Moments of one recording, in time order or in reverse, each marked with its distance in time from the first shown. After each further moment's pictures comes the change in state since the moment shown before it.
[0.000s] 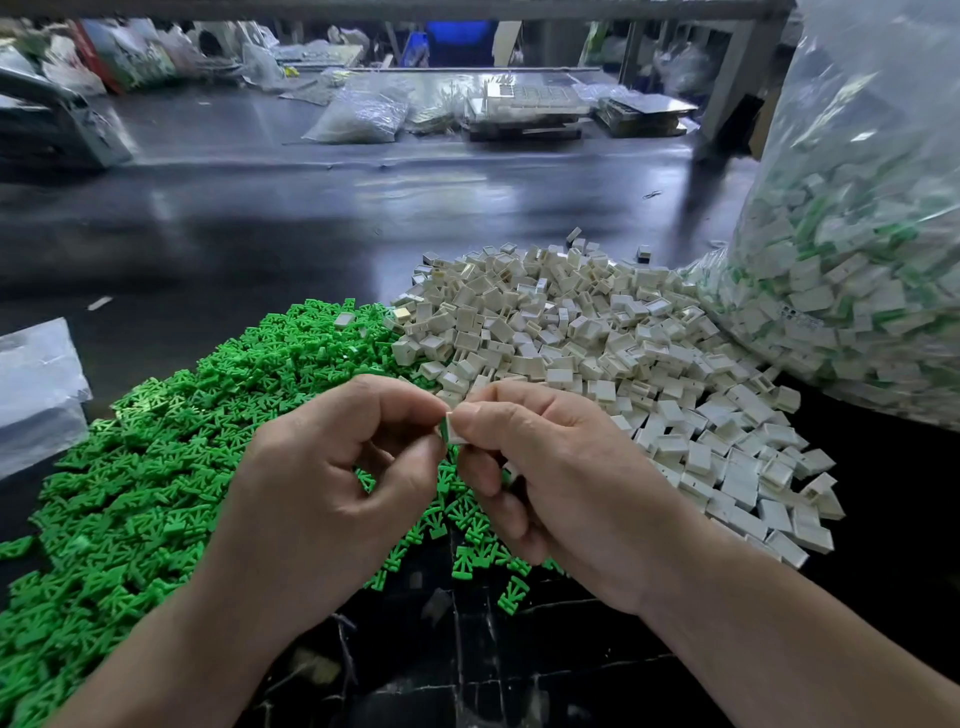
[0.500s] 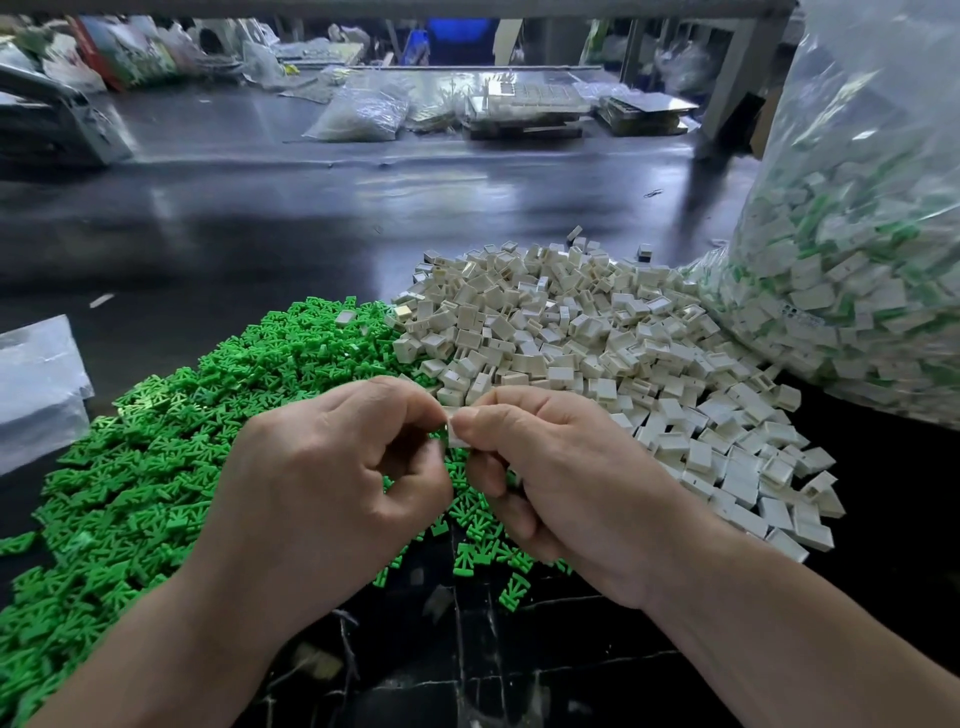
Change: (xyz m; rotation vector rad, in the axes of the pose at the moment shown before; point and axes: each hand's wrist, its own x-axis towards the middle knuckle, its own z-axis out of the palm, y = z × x) left_hand 0.005 -0.003 -0.003 0.285 -0.022 0.163; right_hand -0.001 -0.005 0.004 -0.104 0.093 0.065
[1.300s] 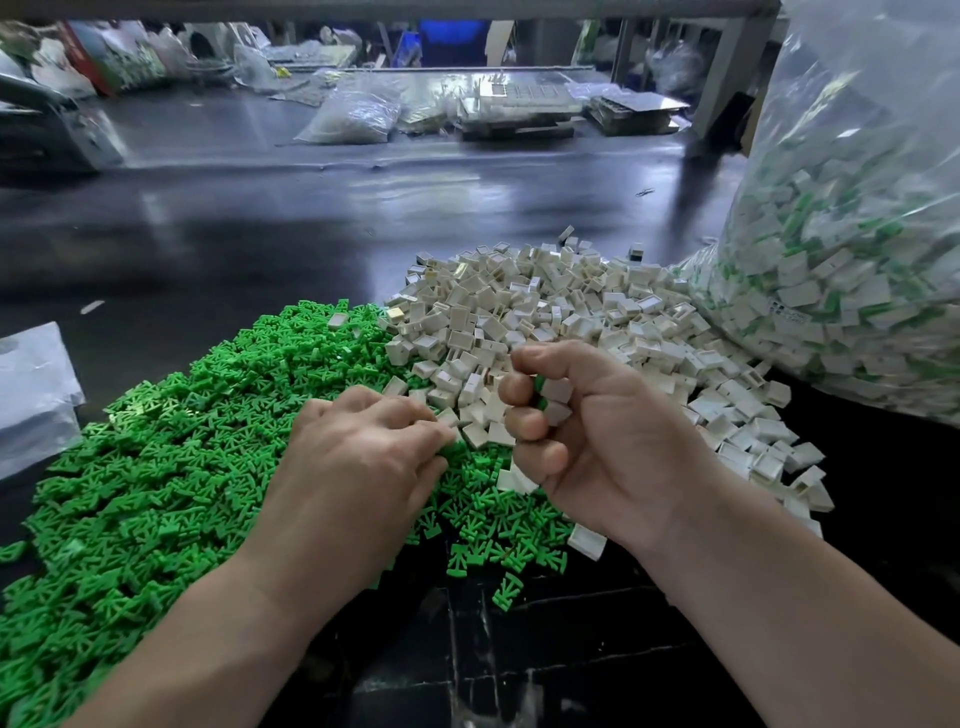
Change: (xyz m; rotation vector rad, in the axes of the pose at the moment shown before) left_hand -0.001 -0.024 0.029 0.334 -0.357 -0.027; right_hand 0.017 -0.001 -0.025 0.620 0.110 0.069
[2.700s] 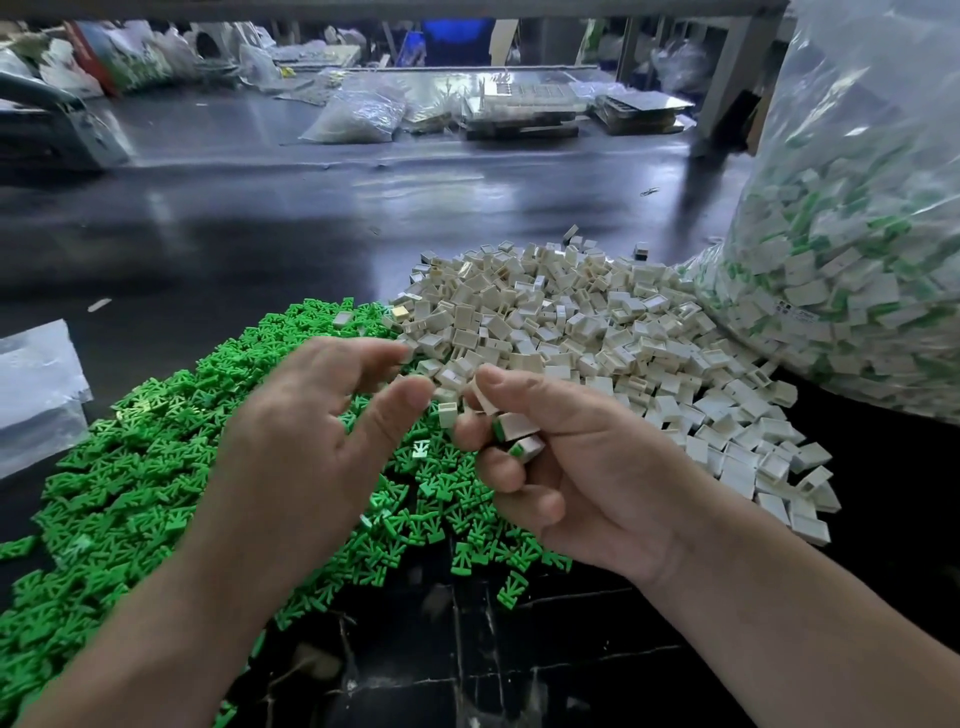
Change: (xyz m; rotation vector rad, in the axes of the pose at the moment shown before) left_hand -0.006 -0.002 -0.028 -0.341 0.294 -0.172; right_hand -0.011 0.009 0.007 -0.079 -0.275 0.117
